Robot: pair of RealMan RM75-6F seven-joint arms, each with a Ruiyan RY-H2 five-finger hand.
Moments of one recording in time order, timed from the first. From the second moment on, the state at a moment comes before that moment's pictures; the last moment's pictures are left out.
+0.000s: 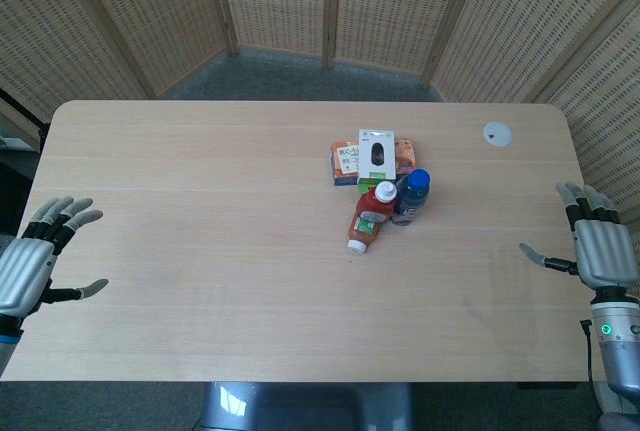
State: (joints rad) left arm -0.23 -0.93 -0.05 -1.81 1.54 1.37 -0.19; right arm 0.30 -1.08 0.19 -1.58 -1.21 1.25 -0.13
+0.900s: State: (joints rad) left arm -0.24 -0.91 -0.06 -1.82 1.55 1.36 -0.20; right arm 0.38 -1.13 0.22 -1.49 -1.29 1.09 0.25
